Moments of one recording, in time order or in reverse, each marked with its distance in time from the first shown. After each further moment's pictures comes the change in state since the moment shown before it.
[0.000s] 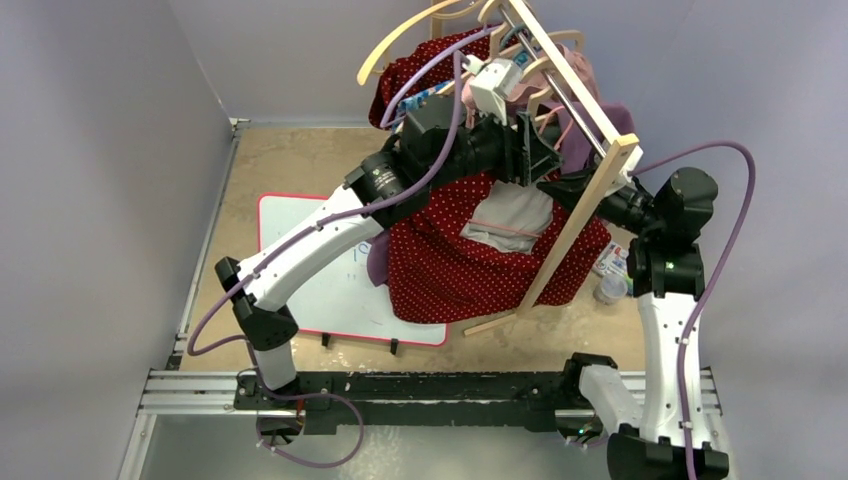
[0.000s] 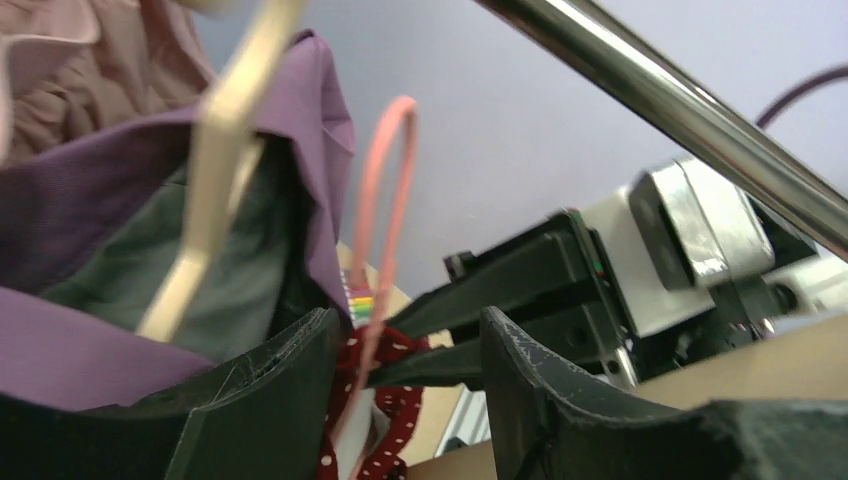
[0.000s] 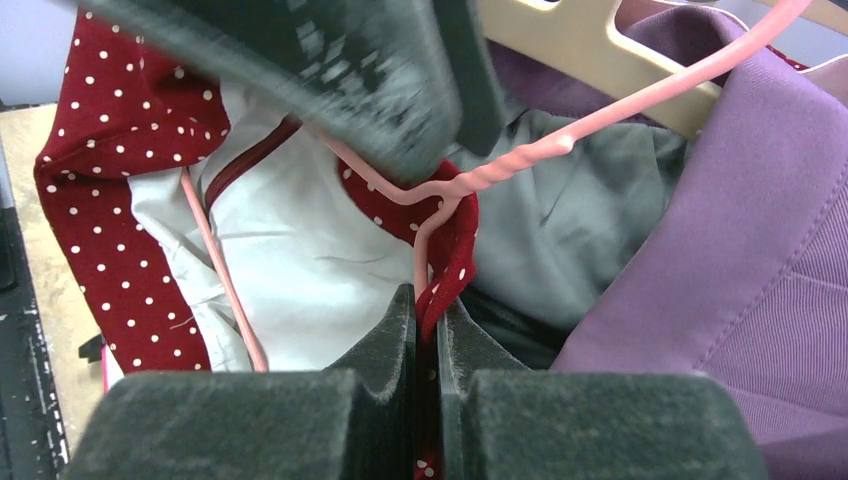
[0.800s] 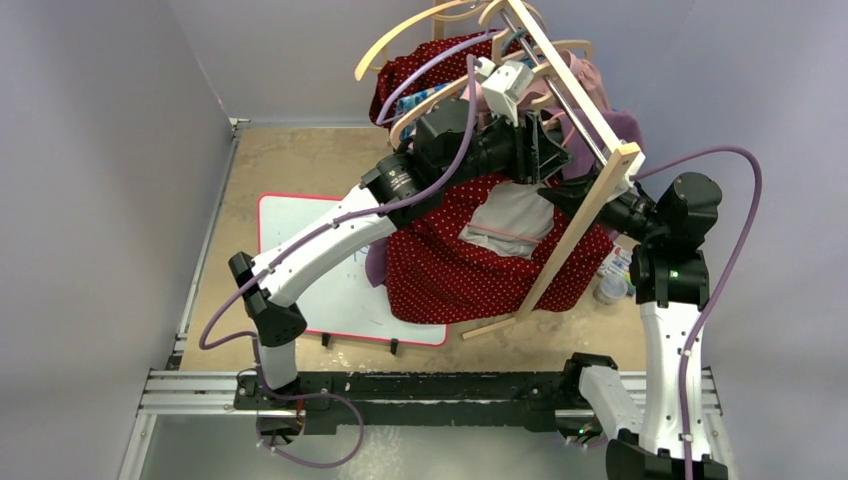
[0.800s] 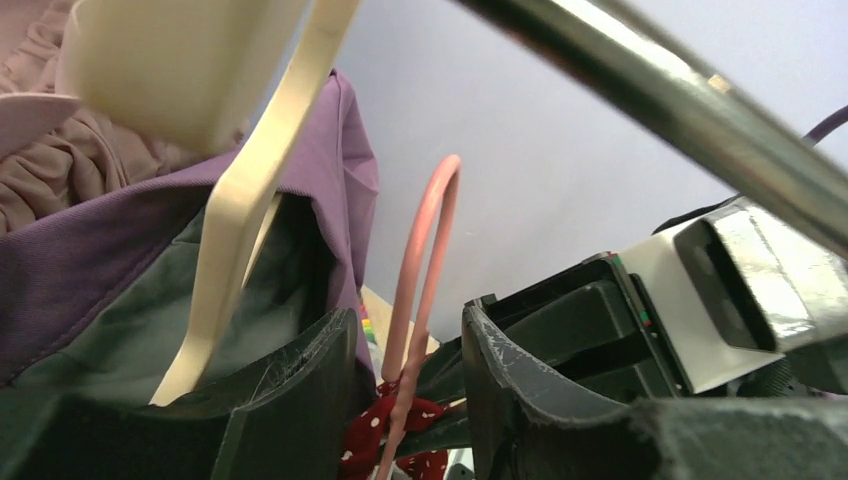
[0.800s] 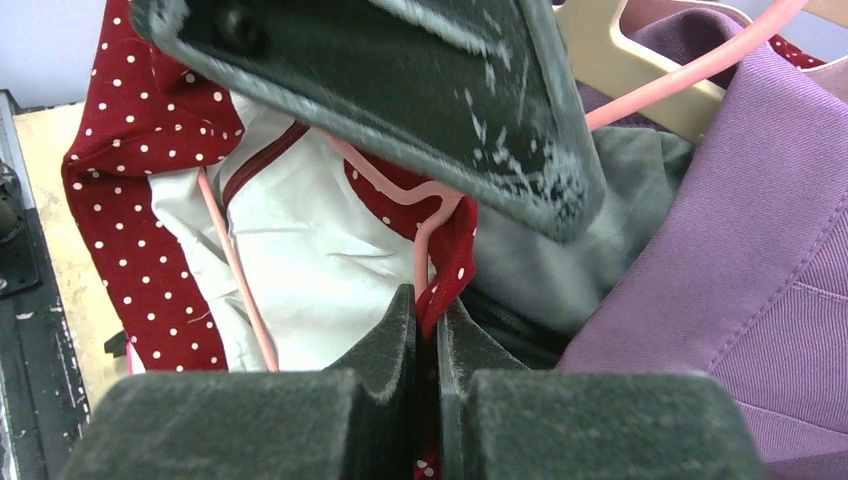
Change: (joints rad) left arm -0.026 0.042 -0.011 0.093 0.007 0.009; right arm 0.004 -0.033 0.031 -0.101 0.003 -0.012
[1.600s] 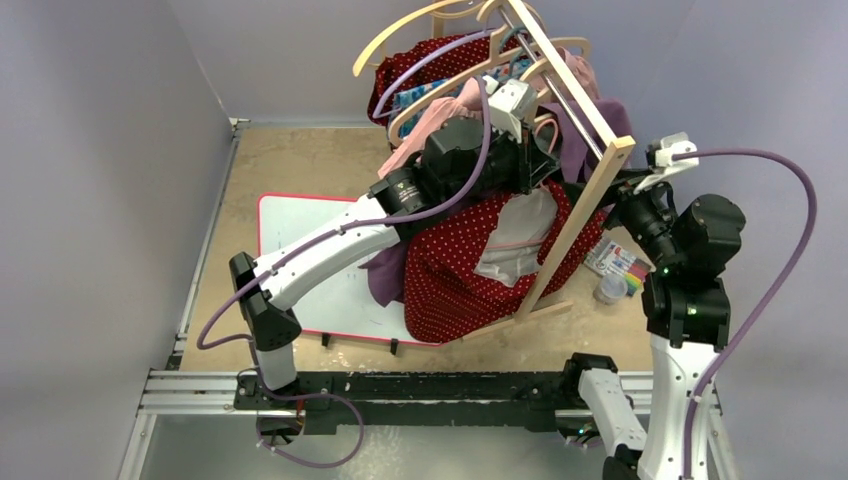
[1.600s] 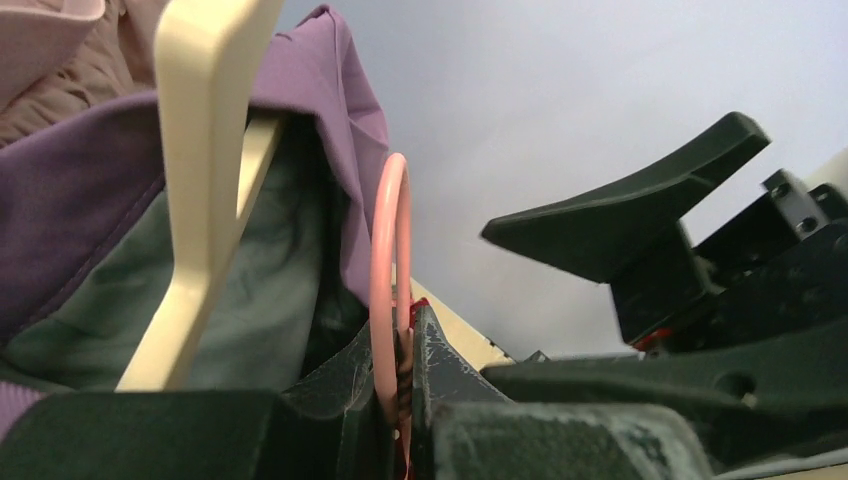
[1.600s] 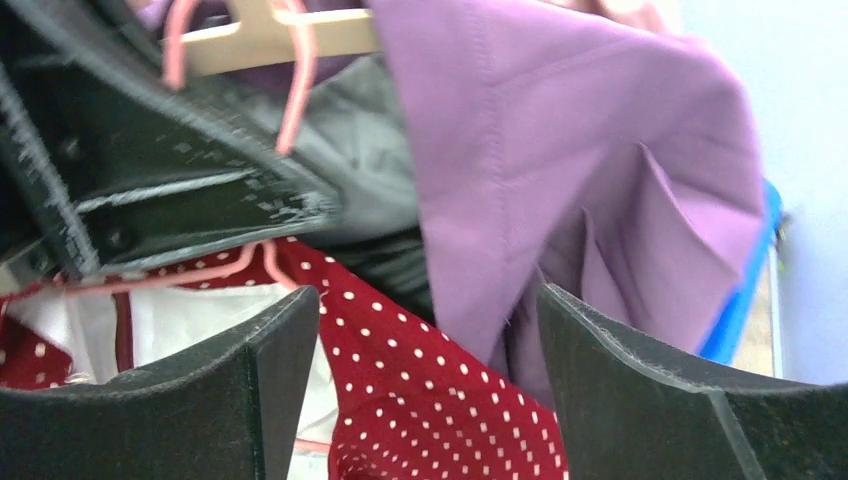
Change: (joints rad) left arm -0.026 -0.017 -0.110 0.056 -0.102 0.070; right arm 0.005 -0.090 0.084 -0.183 0.525 0.228
